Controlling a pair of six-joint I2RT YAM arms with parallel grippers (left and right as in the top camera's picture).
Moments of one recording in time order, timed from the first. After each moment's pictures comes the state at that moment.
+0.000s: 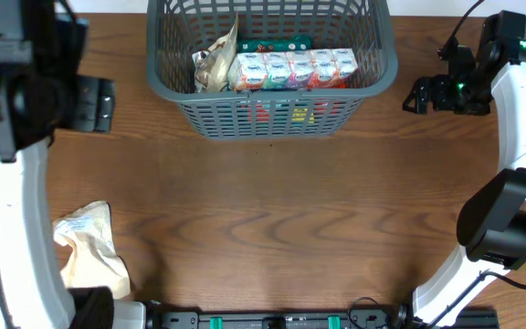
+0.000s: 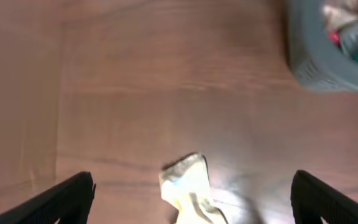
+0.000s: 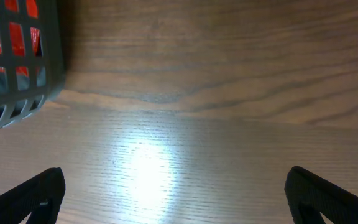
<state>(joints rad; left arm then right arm) 0.01 1.58 2.25 -1.69 -0.24 0.12 -0.24 1.99 1.84 -1.21 -0.19 -0.22</state>
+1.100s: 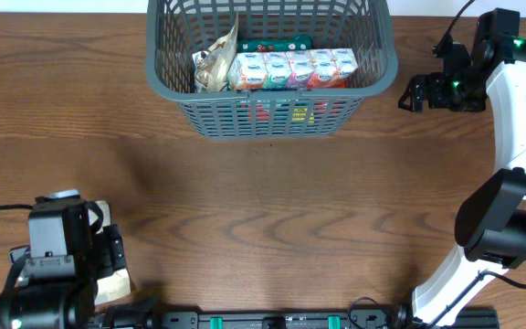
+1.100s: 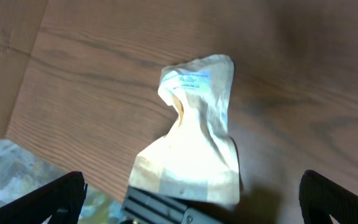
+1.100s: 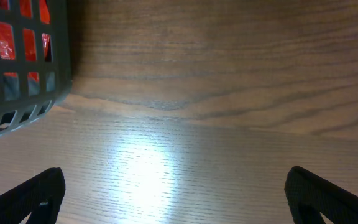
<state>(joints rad) 0.05 0.72 1.05 -1.42 -0.38 -0.10 -0.22 1.99 1.84 -1.19 -0.19 -0.22</state>
